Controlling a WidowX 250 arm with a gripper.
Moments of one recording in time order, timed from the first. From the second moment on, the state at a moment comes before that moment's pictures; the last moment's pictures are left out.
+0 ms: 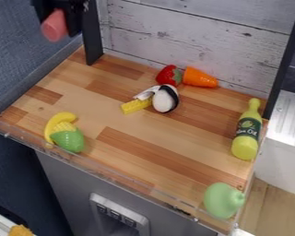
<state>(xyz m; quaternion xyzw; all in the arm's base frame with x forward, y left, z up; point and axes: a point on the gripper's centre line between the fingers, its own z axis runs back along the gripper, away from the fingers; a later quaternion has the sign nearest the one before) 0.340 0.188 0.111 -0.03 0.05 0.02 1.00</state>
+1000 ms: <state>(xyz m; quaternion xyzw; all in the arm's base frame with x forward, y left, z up) 0.354 0.183 0.054 -0.02 0.04 0.01 1.00</state>
